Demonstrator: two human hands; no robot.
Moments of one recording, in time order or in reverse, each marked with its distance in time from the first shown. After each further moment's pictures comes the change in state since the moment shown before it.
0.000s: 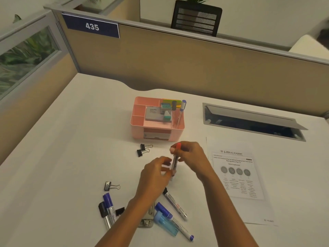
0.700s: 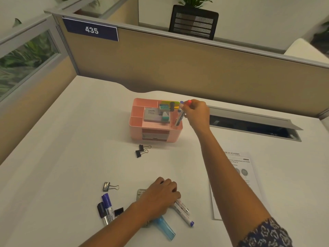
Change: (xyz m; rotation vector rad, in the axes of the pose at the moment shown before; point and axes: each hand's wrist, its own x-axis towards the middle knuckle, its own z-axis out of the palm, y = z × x) left_hand -0.011 -0.050 0.032 0.898 -0.461 0.721; right_hand 0.088 -0.064 -0.032 -0.079 0.466 -0.144
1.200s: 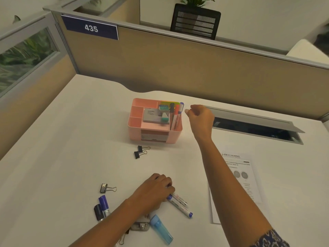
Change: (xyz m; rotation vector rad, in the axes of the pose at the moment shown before) left_hand 0.003 -0.027 0.012 -0.009 0.081 0.058; right_hand -0.013 0.009 -0.007 -0.022 0.086 0.016
